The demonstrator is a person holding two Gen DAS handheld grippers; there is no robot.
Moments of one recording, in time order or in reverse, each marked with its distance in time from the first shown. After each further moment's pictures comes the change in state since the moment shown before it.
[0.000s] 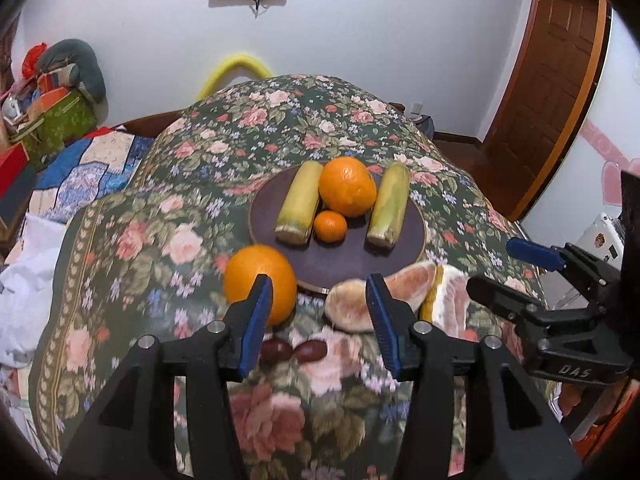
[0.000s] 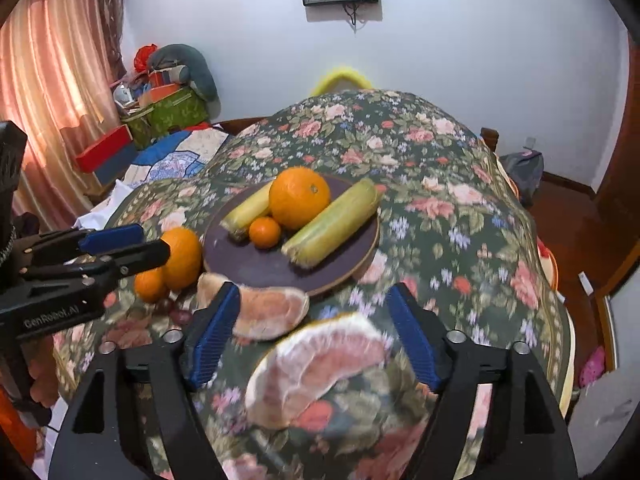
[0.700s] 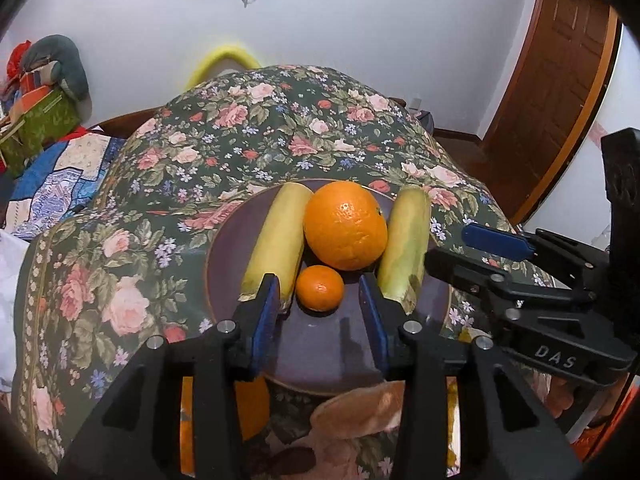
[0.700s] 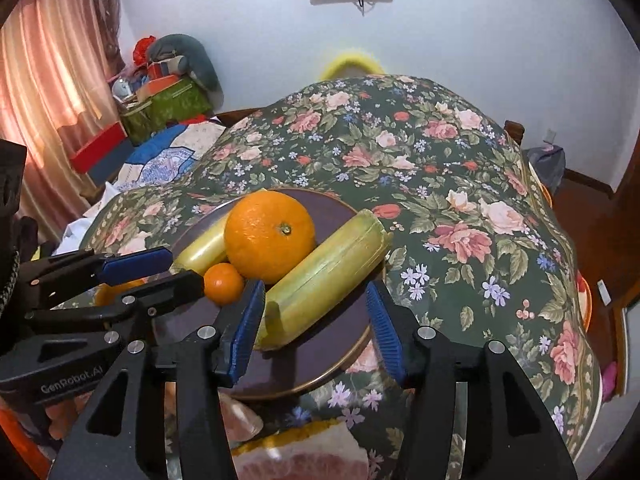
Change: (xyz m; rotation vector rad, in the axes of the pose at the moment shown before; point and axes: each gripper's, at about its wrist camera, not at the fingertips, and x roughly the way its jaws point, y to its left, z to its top) left arm 0.082 -0.007 0.049 0.006 0.018 -0.020; right arm 0.069 -0.028 0.049 0.003 0.031 0.073
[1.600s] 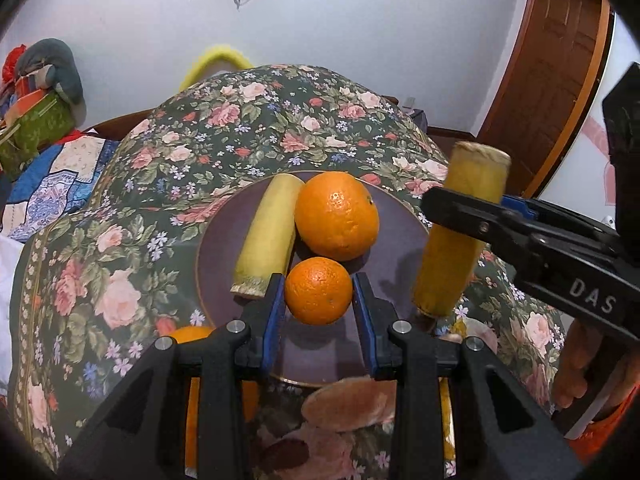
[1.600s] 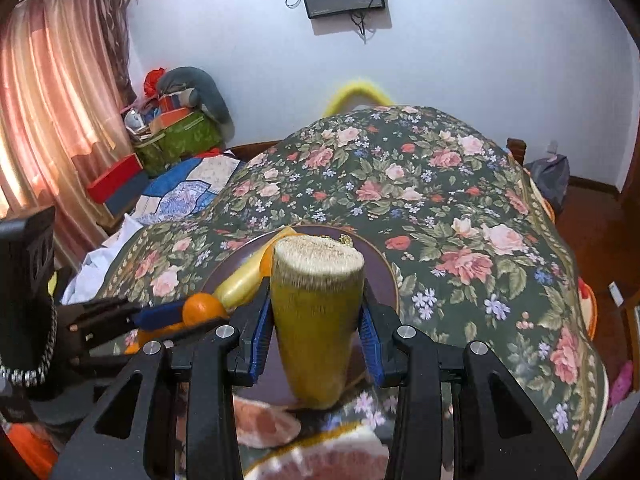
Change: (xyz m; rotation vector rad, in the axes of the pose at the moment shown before) left arm 0.005 -0.007 -0.007 0.022 0.003 -0.019; right arm -0.014 0.005 0.011 0.053 -0.094 0.059
